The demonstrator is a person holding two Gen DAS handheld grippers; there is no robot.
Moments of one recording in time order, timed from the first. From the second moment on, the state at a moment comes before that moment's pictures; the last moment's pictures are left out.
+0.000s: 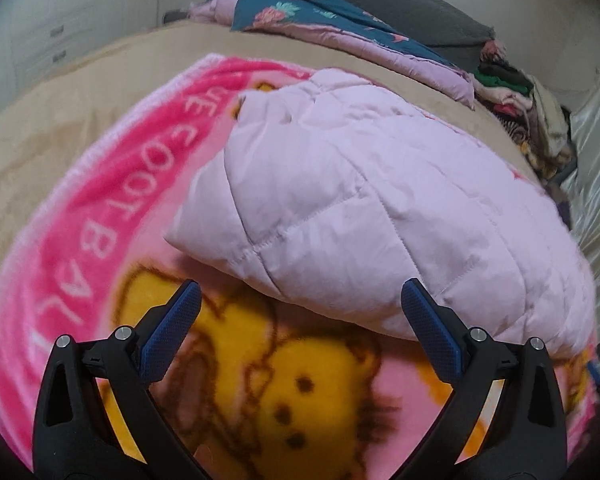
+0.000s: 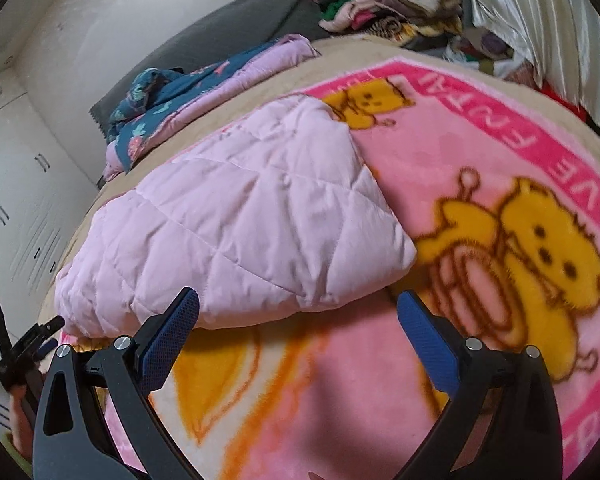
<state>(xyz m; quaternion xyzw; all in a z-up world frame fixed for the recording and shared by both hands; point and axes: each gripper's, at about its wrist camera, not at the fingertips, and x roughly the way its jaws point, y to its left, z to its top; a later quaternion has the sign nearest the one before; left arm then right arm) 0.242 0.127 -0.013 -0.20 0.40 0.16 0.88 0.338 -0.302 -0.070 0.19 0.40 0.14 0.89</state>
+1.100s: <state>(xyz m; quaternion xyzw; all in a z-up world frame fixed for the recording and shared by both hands) 0.273 0.175 -0.067 -0.46 0.34 0.09 0.82 0.414 -0.293 -0.121 0.36 0.40 0.13 0.84</state>
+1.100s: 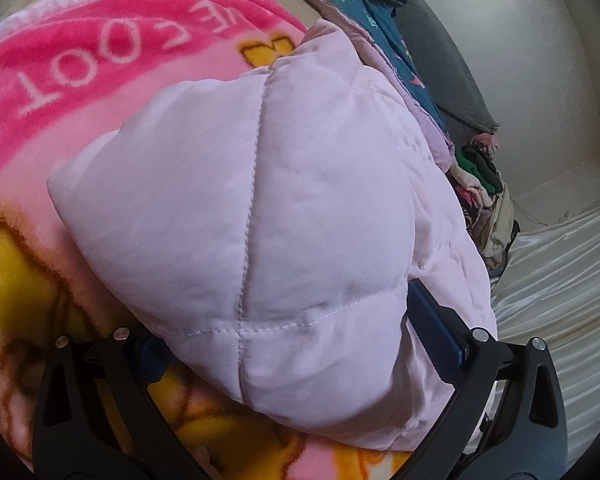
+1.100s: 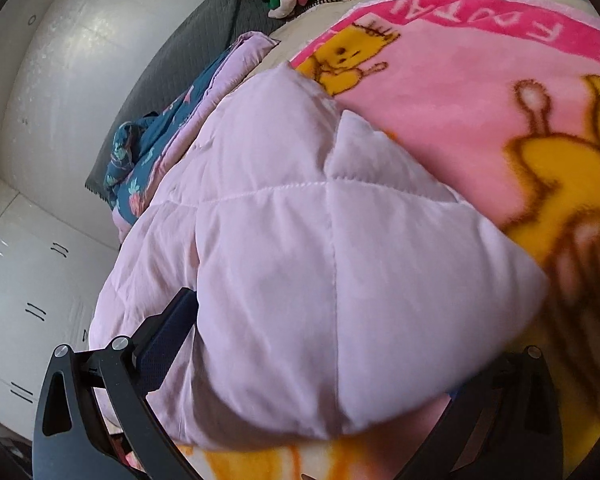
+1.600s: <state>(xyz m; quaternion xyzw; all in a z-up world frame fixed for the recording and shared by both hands) 0.277 0.158 -0.035 -0.36 0.34 0.09 0.86 0.402 -0.262 -0.066 0.21 0.34 0.18 0.90</state>
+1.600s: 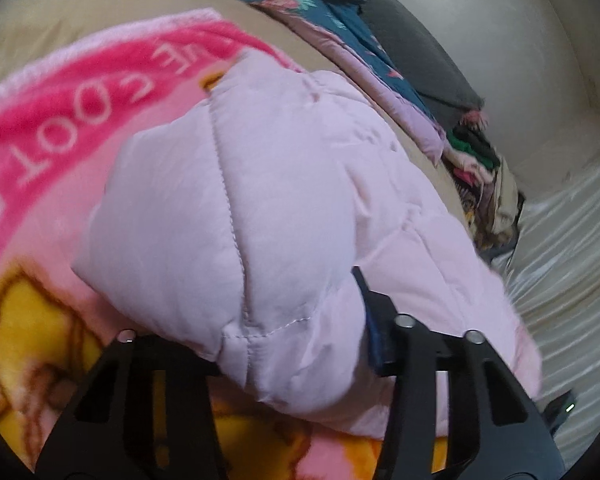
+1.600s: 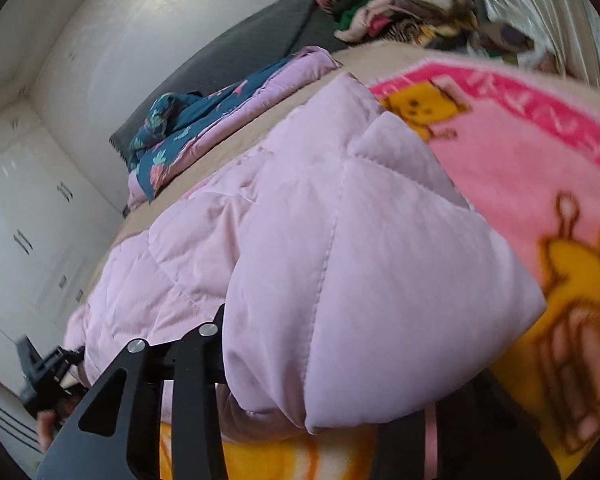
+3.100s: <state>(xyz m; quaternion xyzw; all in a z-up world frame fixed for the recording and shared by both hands) 0.125 0.104 0.018 -0.24 0.35 0.10 0.90 0.247 -0.291 -0.031 0.10 0.32 0.21 0.92</state>
